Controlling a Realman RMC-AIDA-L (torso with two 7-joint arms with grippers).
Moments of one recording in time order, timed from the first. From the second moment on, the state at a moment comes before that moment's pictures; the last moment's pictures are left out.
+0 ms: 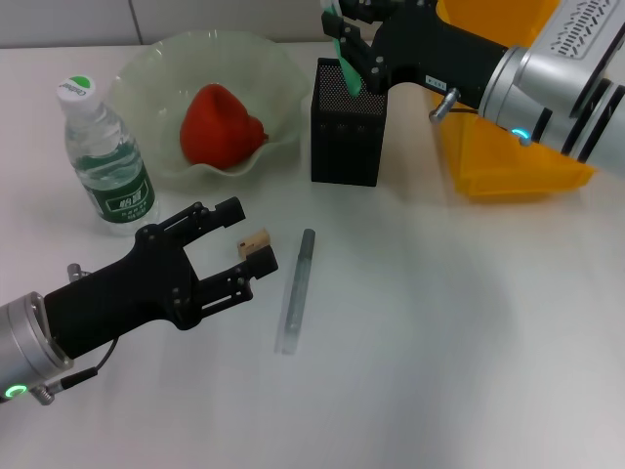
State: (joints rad) left arm -0.40 -2.07 0.62 0.20 1.75 1.73 -0.91; right arm 0.84 2.09 -0.77 -0.16 -1.39 -1.16 0.57
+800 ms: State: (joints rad) left arm -0.40 -2.07 0.62 0.21 1.75 1.73 -0.91; right arm 0.85 2.09 -0.76 -0.17 -1.37 -1.12 0.76
